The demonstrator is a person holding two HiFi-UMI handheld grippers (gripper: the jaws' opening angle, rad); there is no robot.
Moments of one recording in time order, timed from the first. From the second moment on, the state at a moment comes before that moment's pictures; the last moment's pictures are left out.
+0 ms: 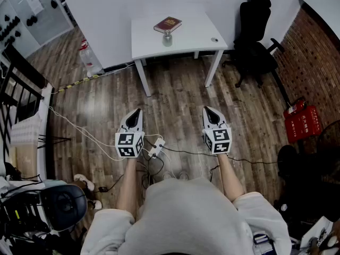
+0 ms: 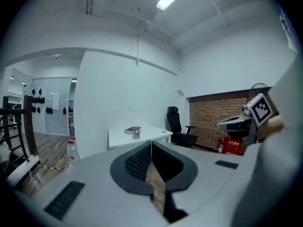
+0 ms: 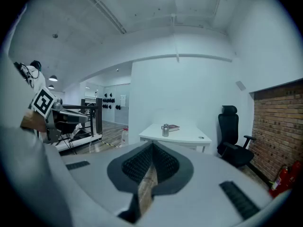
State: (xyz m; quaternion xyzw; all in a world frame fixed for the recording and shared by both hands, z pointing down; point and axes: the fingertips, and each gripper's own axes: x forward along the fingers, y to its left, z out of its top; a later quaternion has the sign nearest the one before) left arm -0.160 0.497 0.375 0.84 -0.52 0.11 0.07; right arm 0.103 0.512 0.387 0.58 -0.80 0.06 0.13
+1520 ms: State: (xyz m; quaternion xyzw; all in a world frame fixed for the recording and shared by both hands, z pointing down) left arm -0.110 0.482 0.421 0.82 -0.55 0.12 0.09; right arm 0.145 0.478 0.437 0.54 -0.82 0.09 0.13
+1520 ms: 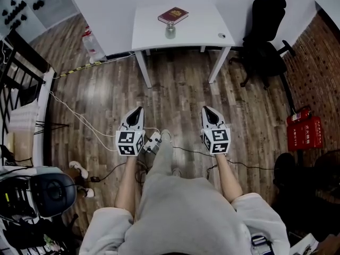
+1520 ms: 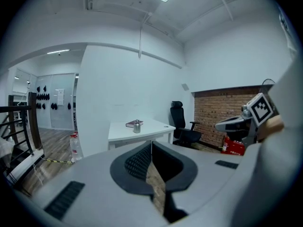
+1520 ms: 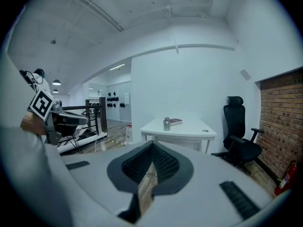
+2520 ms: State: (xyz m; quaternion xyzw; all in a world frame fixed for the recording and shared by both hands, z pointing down) left arm -0.153 0.204 0.425 0.84 -0.52 0.11 0.10; right arm 0.088 0.219 0.429 0.55 -0.81 0.08 0.16
